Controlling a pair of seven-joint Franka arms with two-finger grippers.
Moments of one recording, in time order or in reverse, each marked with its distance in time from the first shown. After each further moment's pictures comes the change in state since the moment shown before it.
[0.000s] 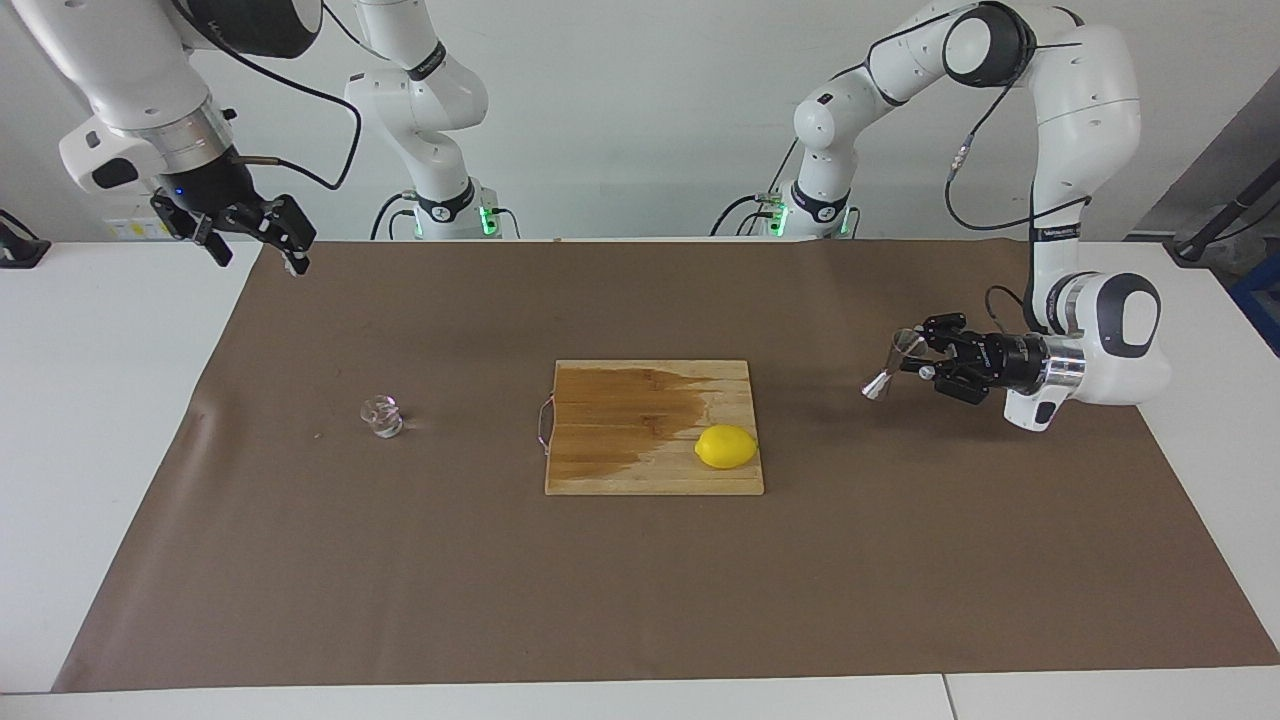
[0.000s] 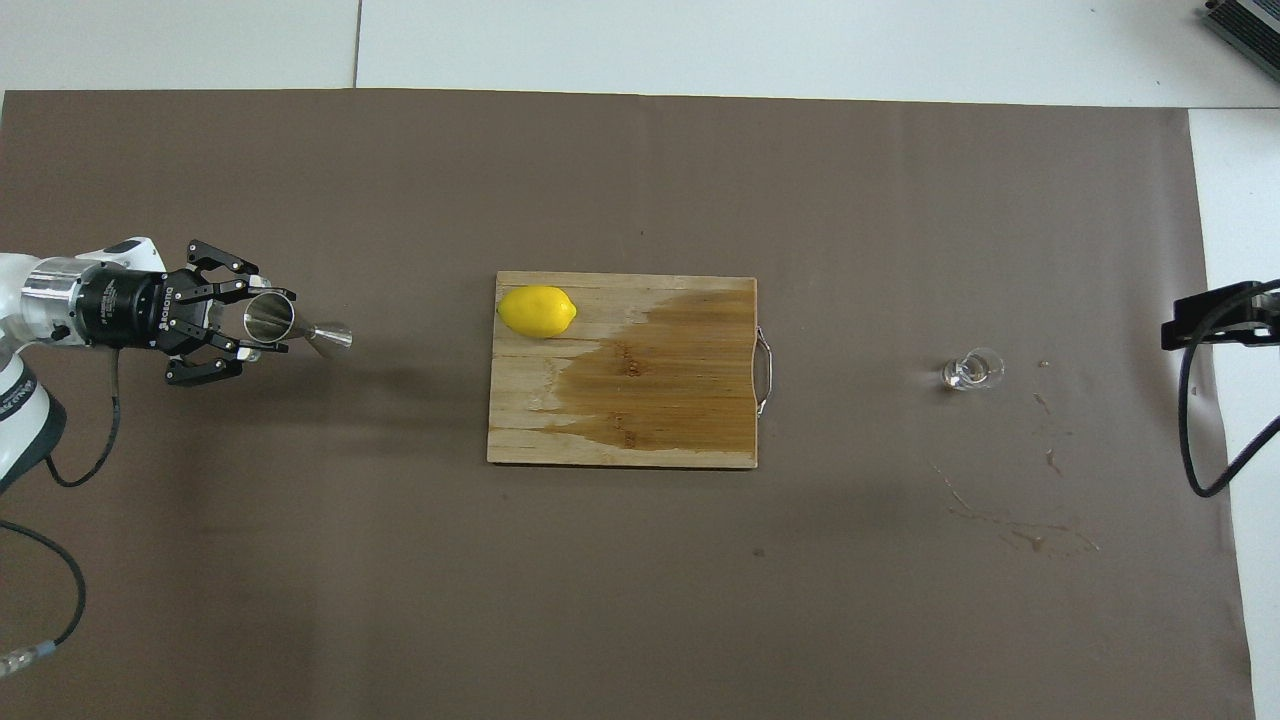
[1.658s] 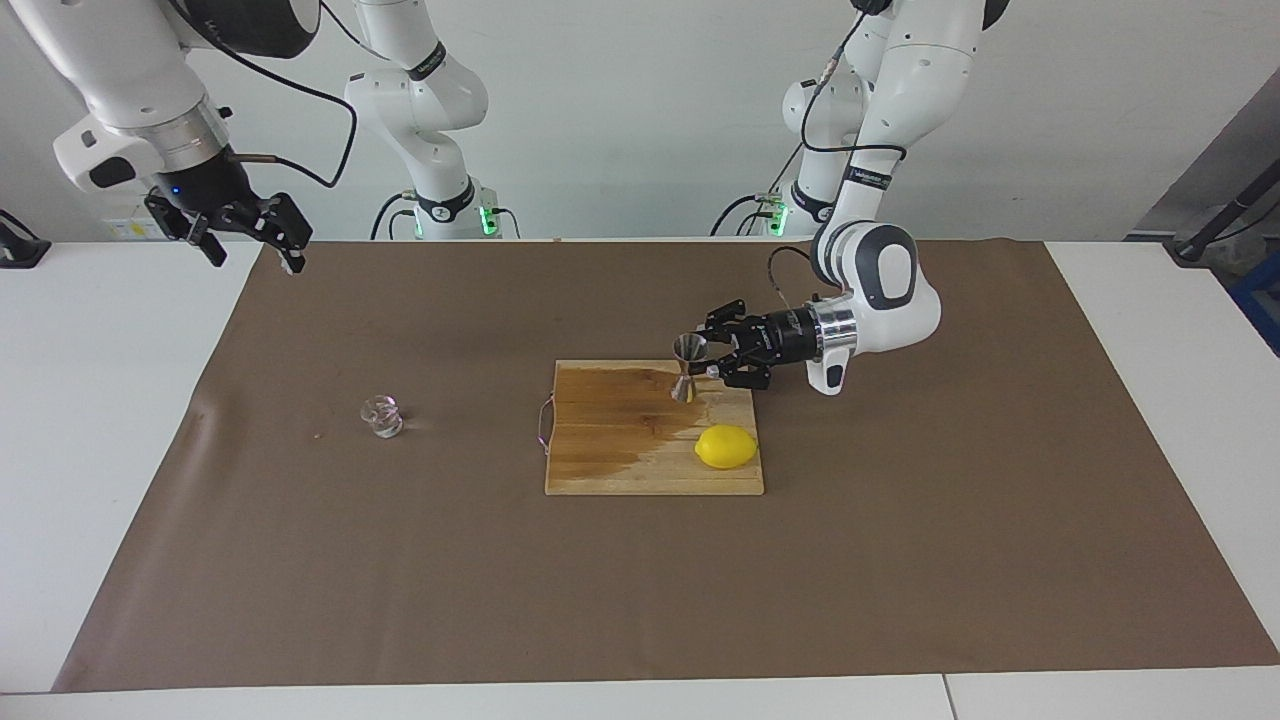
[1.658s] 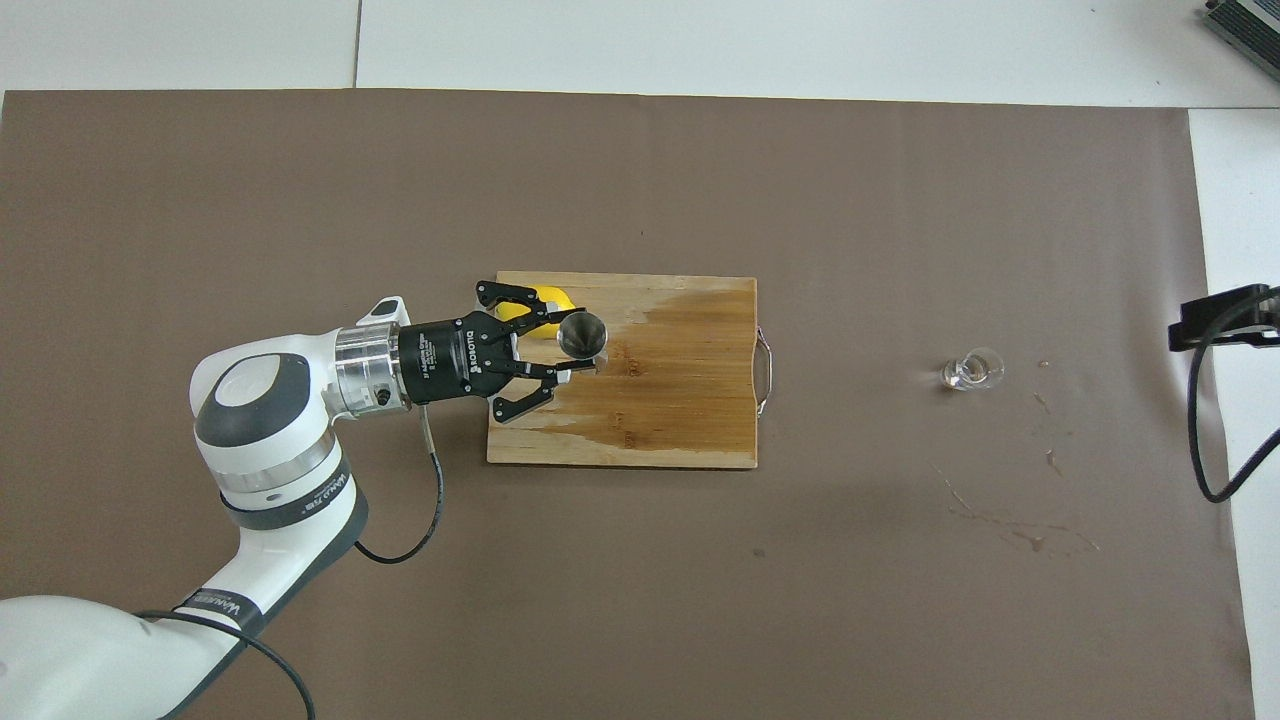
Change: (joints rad) left arm -0.573 -0.298 0.040 -0.391 -0.574 0.626 0.141; right arm -0.002 0.000 -0.002 0.003 -0.011 0.001 -0.039
